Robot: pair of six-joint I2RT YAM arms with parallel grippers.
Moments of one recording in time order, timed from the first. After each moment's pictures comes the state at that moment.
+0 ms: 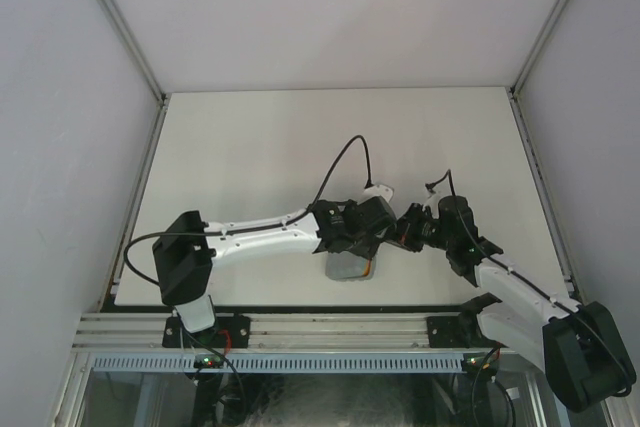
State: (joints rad) left arm -1.19 1.74 1.35 -0.66 -0.32 -0.60; right arm 0.37 0.96 0.30 0.11 -0.54 0.97
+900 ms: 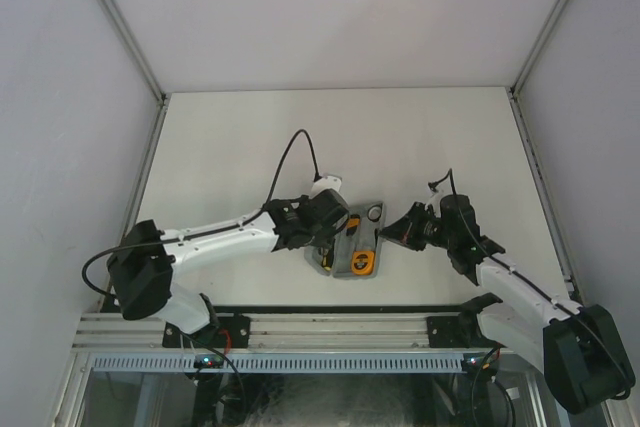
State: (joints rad) left arm -1.04 1.51 1.06 -0.62 -0.41 -0.62; right arm 0.35 0.95 0.31 0.06 -0.51 0.93
